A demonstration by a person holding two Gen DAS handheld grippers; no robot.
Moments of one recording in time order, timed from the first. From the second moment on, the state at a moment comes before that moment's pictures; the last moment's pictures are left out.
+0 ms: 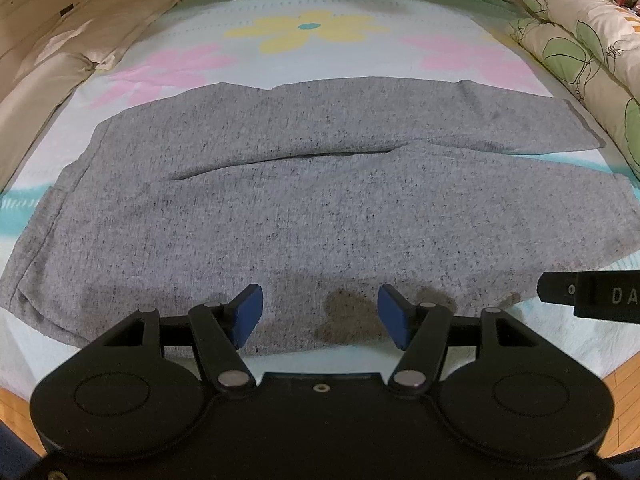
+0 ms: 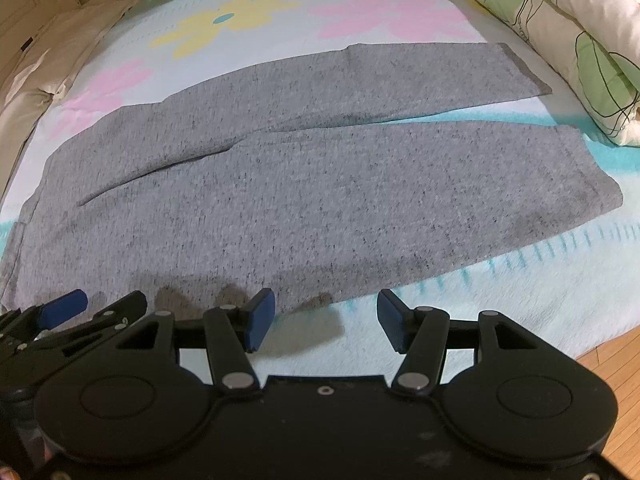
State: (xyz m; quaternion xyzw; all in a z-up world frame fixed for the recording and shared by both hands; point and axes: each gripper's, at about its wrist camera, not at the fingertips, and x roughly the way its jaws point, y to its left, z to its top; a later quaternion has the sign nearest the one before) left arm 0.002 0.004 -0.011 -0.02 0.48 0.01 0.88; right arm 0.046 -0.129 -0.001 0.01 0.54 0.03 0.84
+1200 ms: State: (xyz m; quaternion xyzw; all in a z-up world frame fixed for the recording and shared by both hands) left arm 0.006 0.005 -0.011 -0.01 0.47 0.01 0.88; right arm 0.049 -0.131 -0.007 0.00 0.55 0.05 0.84
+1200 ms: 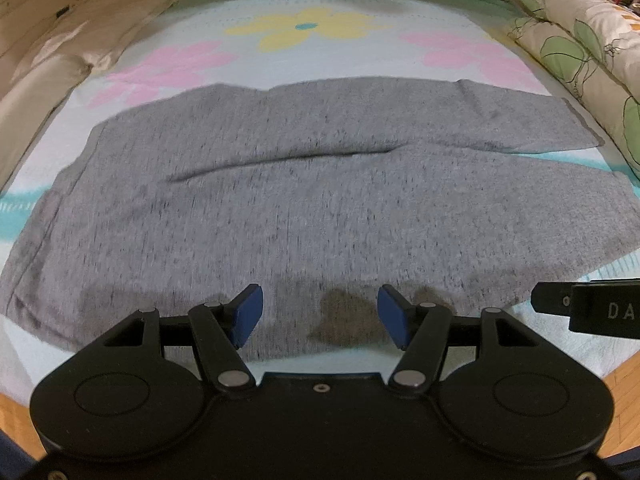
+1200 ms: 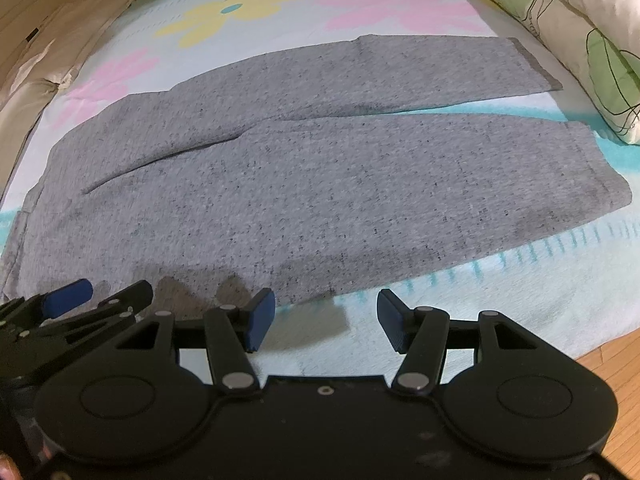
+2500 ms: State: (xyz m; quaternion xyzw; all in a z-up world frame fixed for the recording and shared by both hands) left arm 0.048 -0.002 -0.065 0.04 0.51 0.02 0.86; right arm 0.139 -0.393 -0.042 0.16 0.53 -0.25 0.79
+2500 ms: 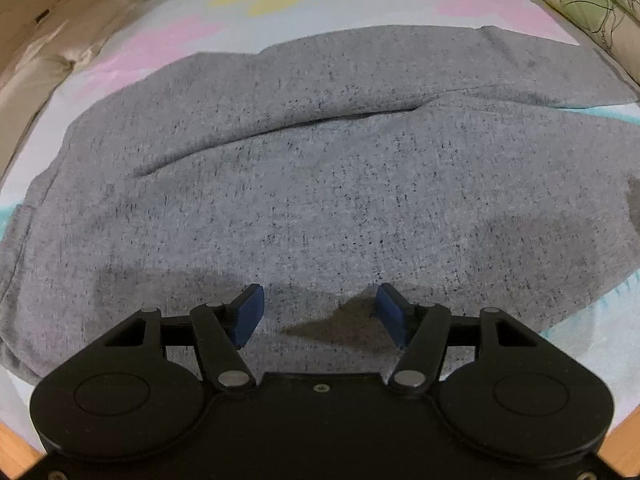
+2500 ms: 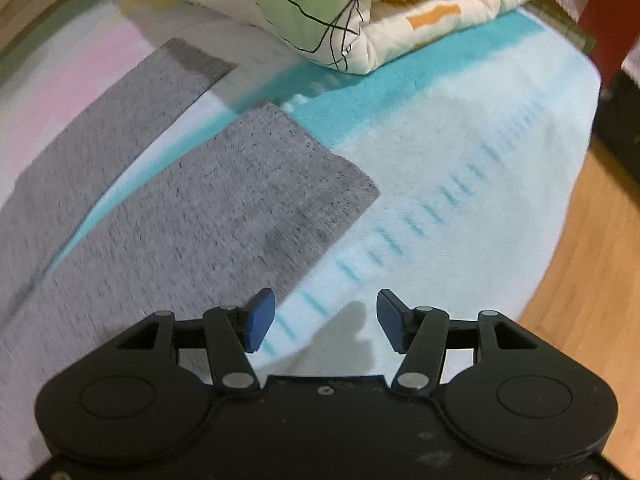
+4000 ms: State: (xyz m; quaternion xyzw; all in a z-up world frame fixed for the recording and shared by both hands) left arm 0.065 0.030 -0.050 0.02 0.53 0.03 0.85; right arm 0.165 -0.383 -0.008 0.03 0.46 -0.38 0.80
